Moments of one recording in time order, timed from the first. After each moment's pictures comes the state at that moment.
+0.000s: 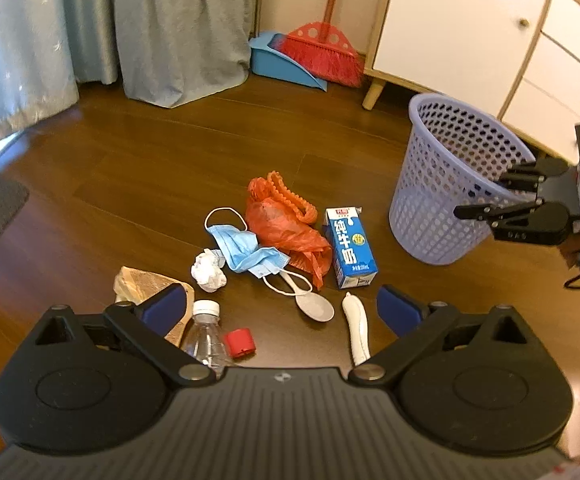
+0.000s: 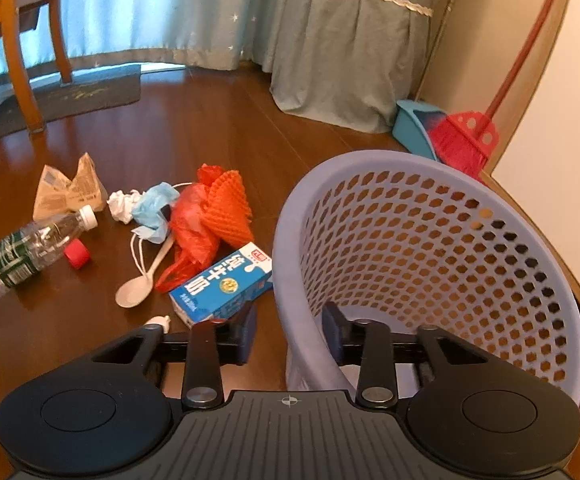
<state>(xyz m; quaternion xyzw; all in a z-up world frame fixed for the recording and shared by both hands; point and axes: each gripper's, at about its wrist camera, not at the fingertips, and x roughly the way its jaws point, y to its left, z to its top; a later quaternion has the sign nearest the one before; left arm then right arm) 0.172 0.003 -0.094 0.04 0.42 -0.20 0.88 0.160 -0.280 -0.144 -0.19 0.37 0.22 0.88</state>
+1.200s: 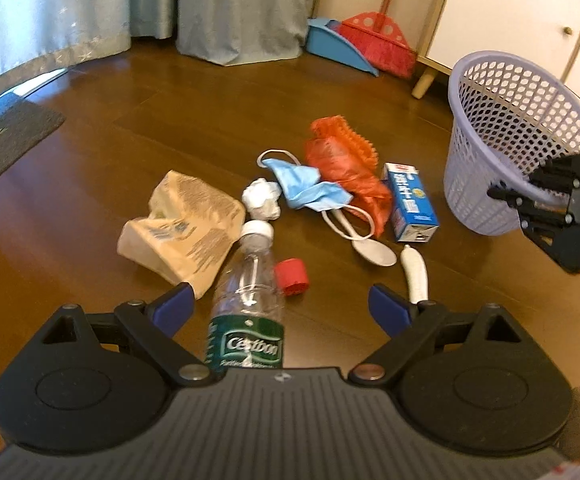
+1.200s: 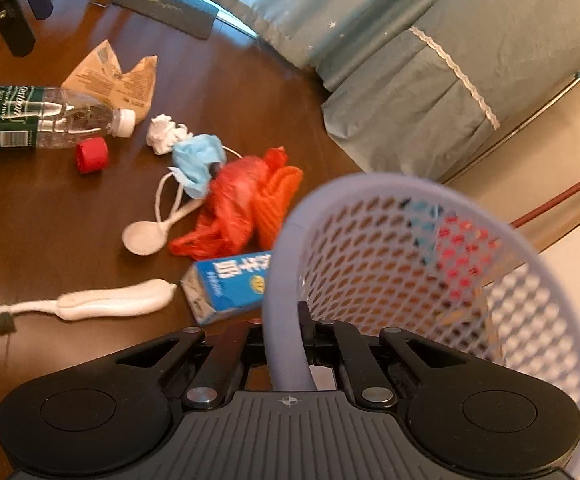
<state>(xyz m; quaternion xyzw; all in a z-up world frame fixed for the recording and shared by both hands) 0.136 0.064 -0.184 0.00 0.43 -0.15 0.89 0.108 -0.184 -0.224 -0.42 0.27 0.21 0.84</state>
